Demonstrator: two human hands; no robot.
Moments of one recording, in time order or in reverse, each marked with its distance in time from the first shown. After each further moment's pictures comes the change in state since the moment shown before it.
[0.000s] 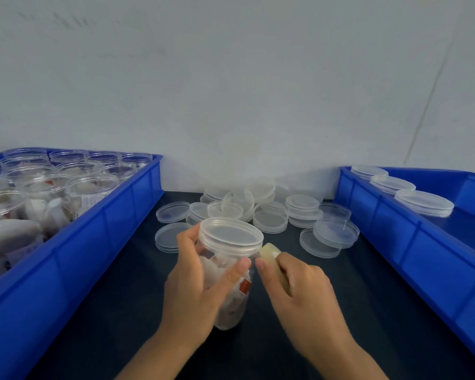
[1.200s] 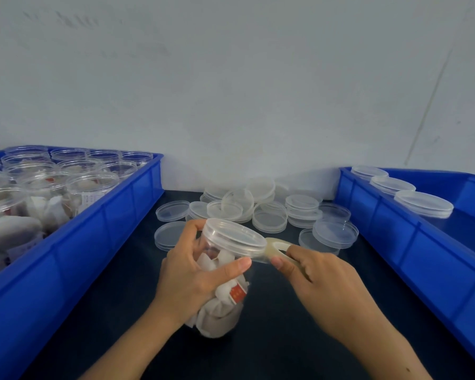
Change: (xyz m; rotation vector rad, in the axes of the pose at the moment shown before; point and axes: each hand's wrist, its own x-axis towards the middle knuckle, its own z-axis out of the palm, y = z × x) left_hand 0.017 -0.001 -0.009 -0.125 -0.114 -0.026; right_hand 0.015 0.021 -0.031 -0.266 -0.142 -0.079
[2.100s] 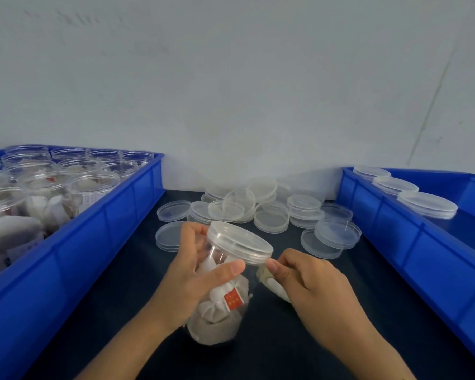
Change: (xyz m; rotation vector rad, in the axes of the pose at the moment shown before) left_hand 0.000 0.001 -0.010 -0.170 -0.225 -0.056; right_hand -0.005 -0.014 0.007 0.163 -0.007 0.108
